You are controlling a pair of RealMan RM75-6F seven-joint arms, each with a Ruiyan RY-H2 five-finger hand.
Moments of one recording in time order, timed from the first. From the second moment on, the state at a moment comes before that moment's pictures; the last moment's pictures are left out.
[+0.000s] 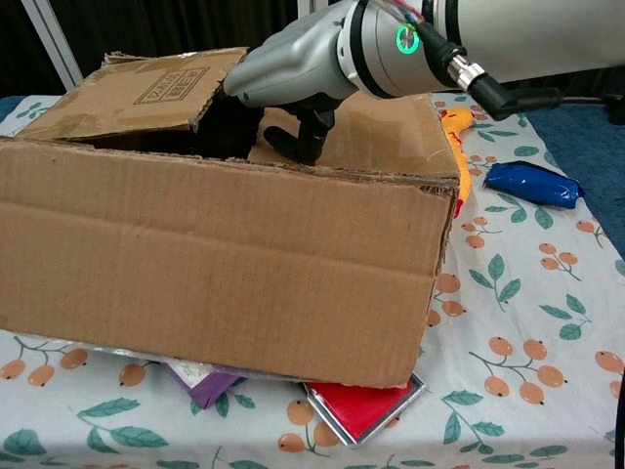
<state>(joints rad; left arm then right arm) -0.15 -1.07 -0.12 -1.55 1.47 1.51 -0.23 1.48 -1.37 0.06 -1.88 -0.44 0.87 -0.93</state>
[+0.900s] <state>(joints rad) -0.15 -1.03 -0.13 -1.59 1.46 1.49 -0.25 1.52 -1.28 0.08 -1.93 -0.43 0.91 -0.88</state>
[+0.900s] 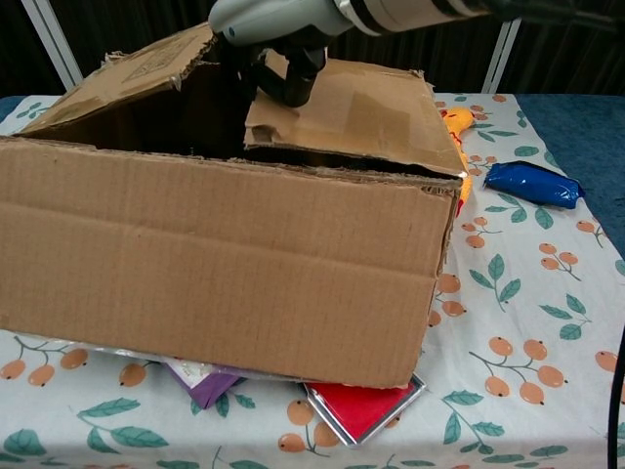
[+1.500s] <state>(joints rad) -0.16 -1.00 -0.13 -1.70 1.48 1.49 -0.18 1.37 -0.92 0.12 -2.20 -0.59 0.94 -0.68</state>
